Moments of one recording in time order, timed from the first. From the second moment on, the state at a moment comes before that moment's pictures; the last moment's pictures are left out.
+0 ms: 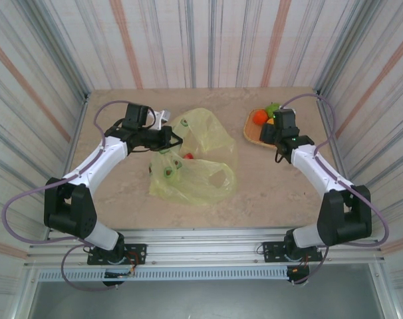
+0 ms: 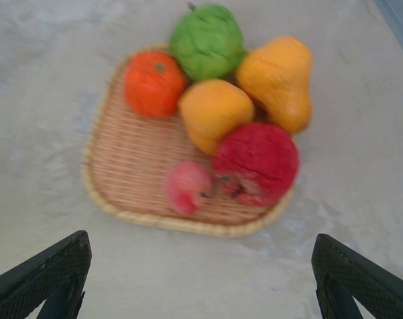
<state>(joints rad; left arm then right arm) -0.31 1.51 1.19 -0.50 0.68 -0.43 0.17 1.43 1.01 -0.37 0.28 0.30</state>
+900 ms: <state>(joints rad) -0.31 1.51 1.19 -0.51 0.68 -0.43 0.12 1.72 1.17 -0.43 0.16 0.31</state>
